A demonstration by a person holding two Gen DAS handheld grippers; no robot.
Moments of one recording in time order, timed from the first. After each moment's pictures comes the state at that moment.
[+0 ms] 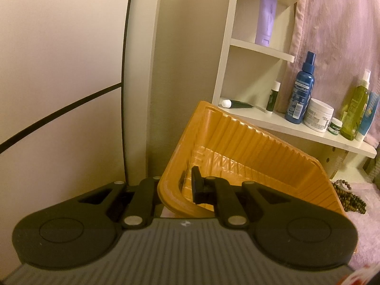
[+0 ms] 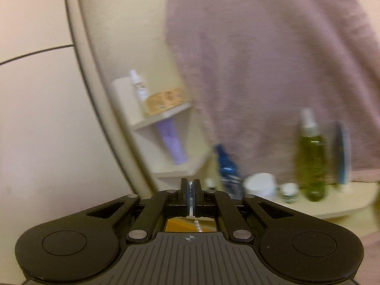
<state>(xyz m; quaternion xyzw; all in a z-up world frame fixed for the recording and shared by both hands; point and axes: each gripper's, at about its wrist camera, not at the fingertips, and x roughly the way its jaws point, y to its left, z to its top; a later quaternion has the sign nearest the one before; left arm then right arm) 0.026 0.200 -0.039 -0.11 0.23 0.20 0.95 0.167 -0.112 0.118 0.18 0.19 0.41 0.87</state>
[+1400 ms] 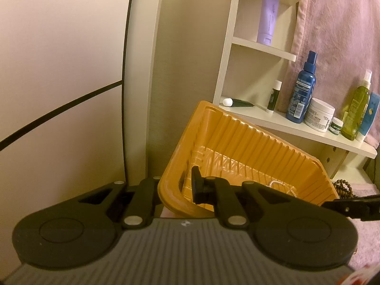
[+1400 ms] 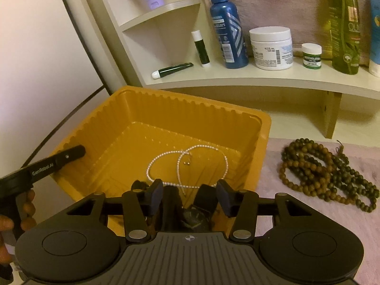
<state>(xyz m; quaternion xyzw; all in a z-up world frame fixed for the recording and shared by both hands) 0.029 0.200 -0.040 -0.11 0.23 0.20 0.94 0.168 -0.041 -0.026 0.06 0.41 0.37 0.83</state>
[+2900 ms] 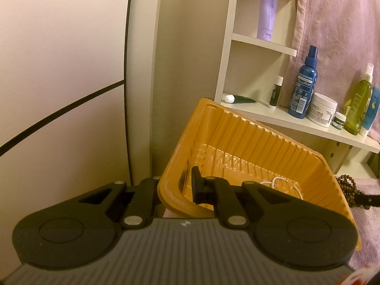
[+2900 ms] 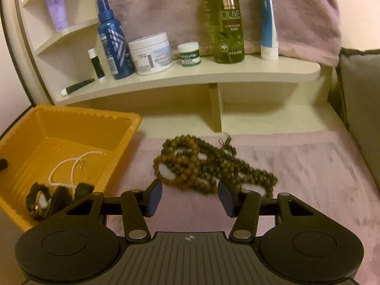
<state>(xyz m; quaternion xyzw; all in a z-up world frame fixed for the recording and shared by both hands) 0.031 0.197 -0.041 -0.10 0.24 0.21 0.94 0.201 -0.136 -0.060 0.05 0.39 0.22 0.89</state>
